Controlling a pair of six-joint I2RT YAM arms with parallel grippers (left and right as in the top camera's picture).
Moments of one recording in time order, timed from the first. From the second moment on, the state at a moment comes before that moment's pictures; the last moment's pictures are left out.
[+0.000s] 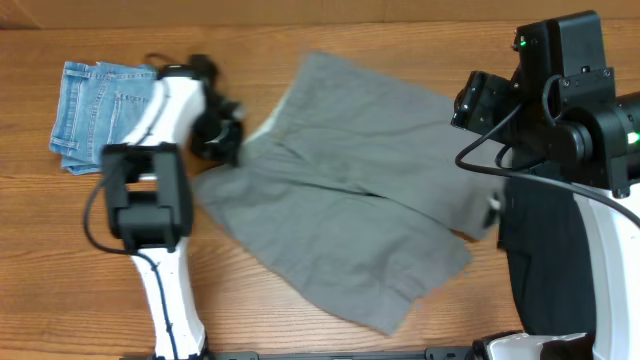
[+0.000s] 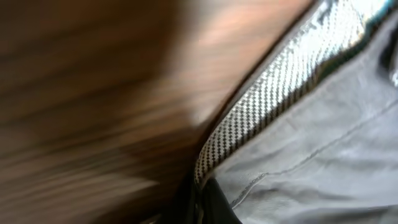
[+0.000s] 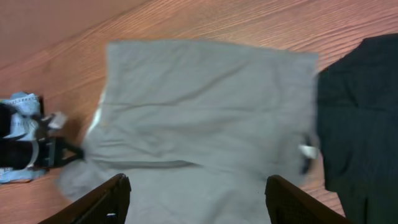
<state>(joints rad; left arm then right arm) 0.04 2.33 1.84 -1.19 0.21 0.07 0.24 1.52 2.06 -1.50 0.06 0.54</state>
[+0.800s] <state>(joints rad) 0.17 1.90 1.80 -1.35 0.25 0.03 0.09 1.98 1.72 -1.34 -0.08 0.49</state>
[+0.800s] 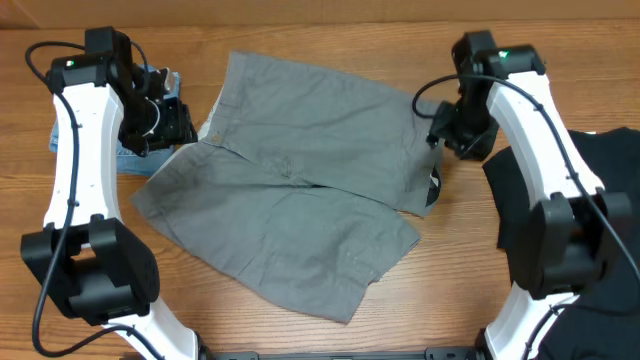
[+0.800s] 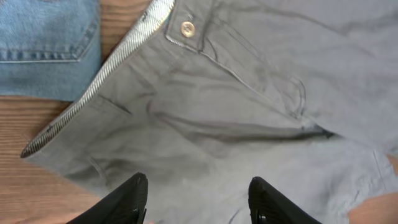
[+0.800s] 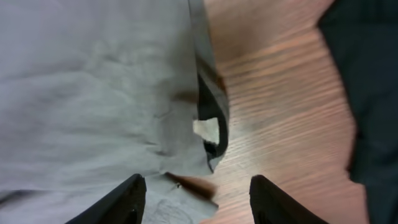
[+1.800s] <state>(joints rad) 0.16 1.90 1.80 -1.40 0.30 0.05 -0.04 1.98 1.22 -0.67 -0.58 0.36</state>
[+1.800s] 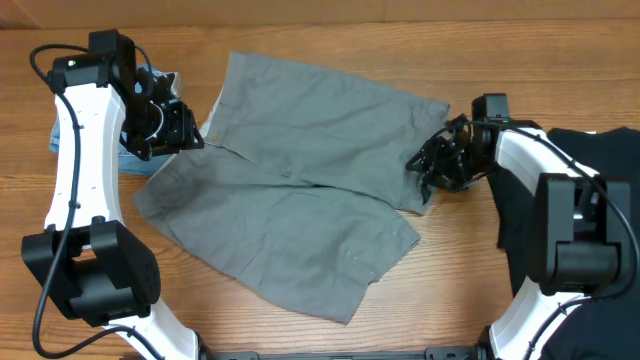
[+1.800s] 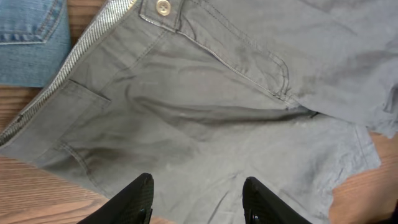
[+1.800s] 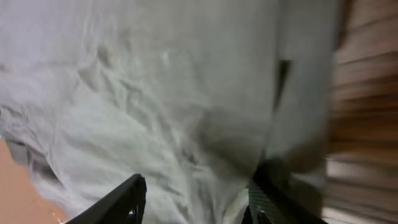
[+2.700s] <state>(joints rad) 0.16 1.90 1.80 -1.42 0.32 0.05 -0.09 1.98 1.21 -0.66 -0.89 0.22</state>
